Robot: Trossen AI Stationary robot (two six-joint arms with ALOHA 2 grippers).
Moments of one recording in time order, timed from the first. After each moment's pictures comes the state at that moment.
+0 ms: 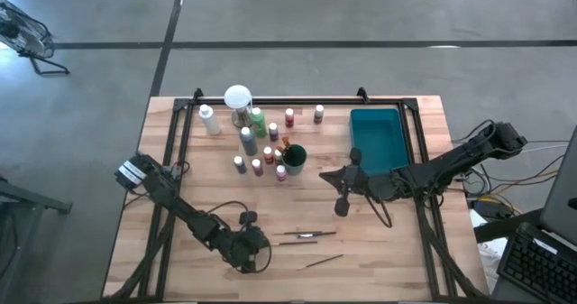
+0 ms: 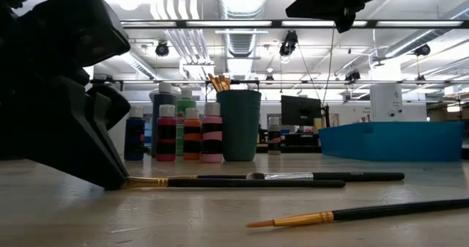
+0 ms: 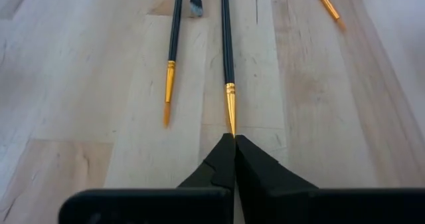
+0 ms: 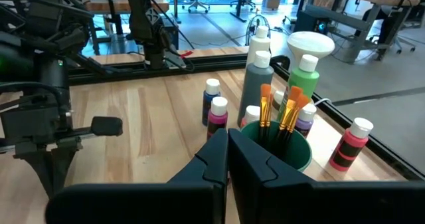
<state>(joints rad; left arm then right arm) -0.68 1.81 0.77 0.22 -0.44 -0.58 0.35 1.25 0.68 0.27 0.66 0.17</state>
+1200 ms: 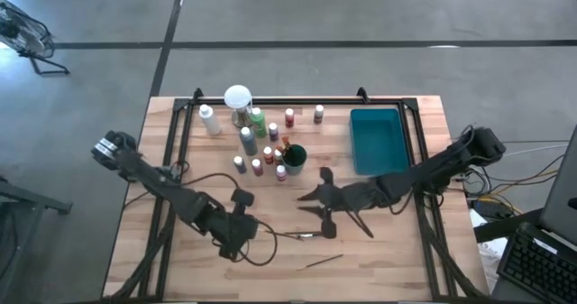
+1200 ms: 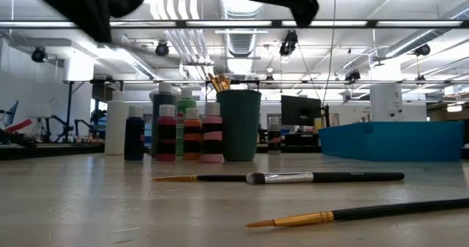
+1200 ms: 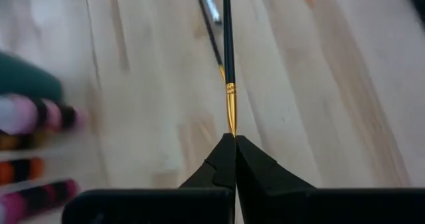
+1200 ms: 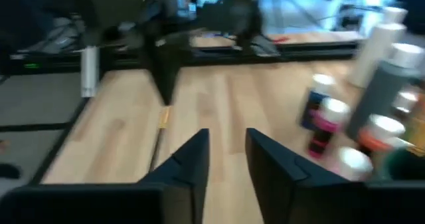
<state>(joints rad) -0.58 1.48 1.16 -0.73 -0.30 -0.21 0.36 1.50 0.90 0.27 0.32 0.19</state>
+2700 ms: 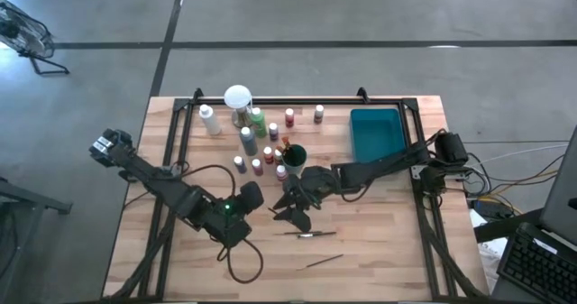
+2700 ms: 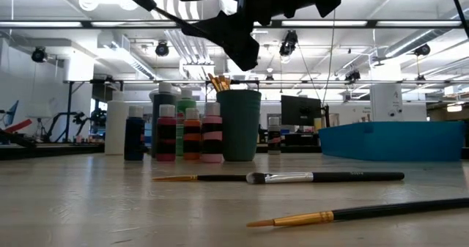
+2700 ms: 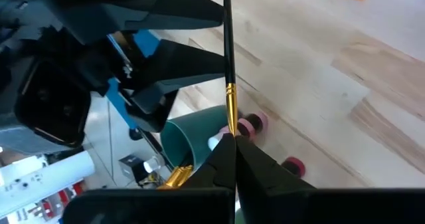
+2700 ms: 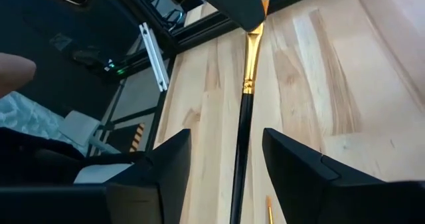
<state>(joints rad) -0.57 1.46 1.28 -0.87 -0.68 0.73 0.16 1.81 1.17 0.22 -0.23 0.55</state>
